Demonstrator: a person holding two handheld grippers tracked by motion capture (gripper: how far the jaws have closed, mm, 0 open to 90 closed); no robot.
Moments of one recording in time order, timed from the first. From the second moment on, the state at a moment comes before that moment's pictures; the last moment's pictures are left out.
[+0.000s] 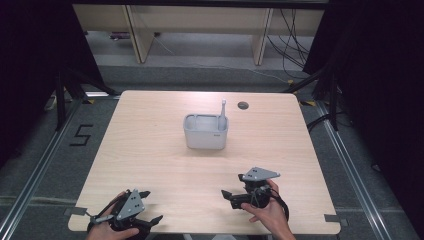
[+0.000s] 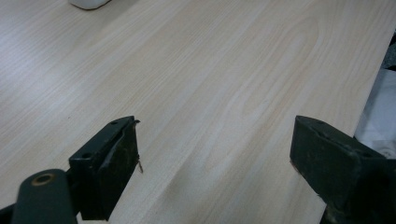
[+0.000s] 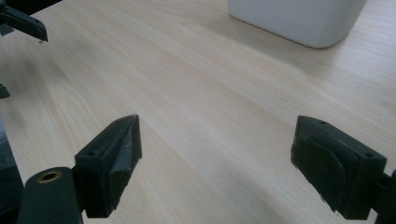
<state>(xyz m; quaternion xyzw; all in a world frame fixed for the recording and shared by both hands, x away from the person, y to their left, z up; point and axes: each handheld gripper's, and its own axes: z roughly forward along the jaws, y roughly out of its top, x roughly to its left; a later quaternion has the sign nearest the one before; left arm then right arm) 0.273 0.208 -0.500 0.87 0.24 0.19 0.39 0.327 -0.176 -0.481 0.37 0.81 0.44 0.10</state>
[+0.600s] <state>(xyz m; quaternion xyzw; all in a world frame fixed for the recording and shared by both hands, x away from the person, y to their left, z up) 0.273 0.208 -0.500 0.87 0.24 0.19 0.38 0.314 -0.196 -0.486 0.34 0.83 0.41 0.13</state>
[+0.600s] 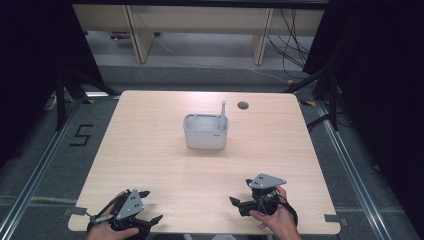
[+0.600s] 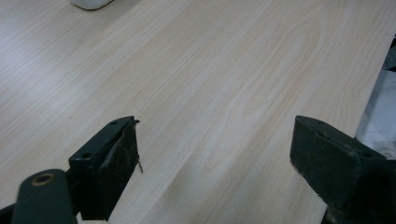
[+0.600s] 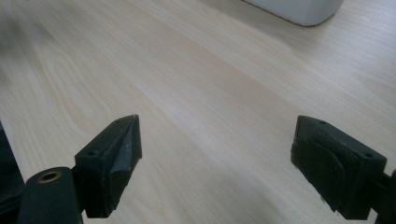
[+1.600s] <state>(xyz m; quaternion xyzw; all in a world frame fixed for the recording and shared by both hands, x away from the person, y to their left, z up) 0.274 0.208 -0.500 0.87 0.24 0.19 0.38 0.295 -0.211 -0.494 0.34 0.85 0.38 0.13</state>
